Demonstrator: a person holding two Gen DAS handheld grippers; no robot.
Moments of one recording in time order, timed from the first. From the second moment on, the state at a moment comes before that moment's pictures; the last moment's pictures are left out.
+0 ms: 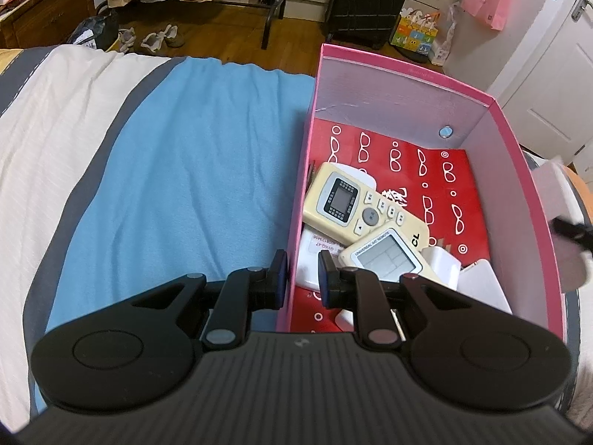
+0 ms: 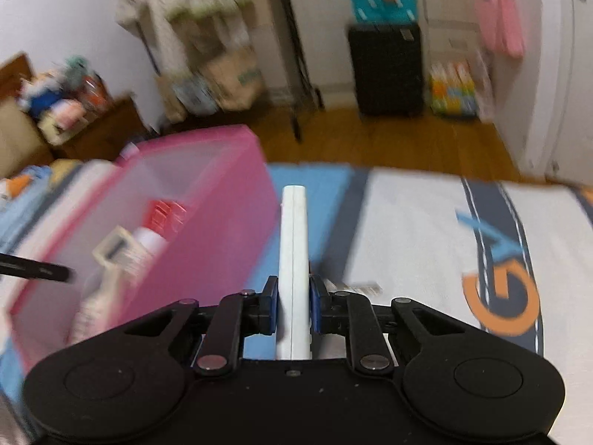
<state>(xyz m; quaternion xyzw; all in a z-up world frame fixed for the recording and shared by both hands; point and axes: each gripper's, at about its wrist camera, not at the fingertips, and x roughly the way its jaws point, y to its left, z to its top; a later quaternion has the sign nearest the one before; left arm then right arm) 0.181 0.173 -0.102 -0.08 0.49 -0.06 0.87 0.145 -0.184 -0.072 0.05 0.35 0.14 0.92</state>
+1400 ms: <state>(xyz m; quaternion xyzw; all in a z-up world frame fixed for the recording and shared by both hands) 0.179 0.180 -0.105 -0.10 0.49 -0.07 0.87 0.158 -0.040 -0.040 -0.12 0.43 0.21 0.87</state>
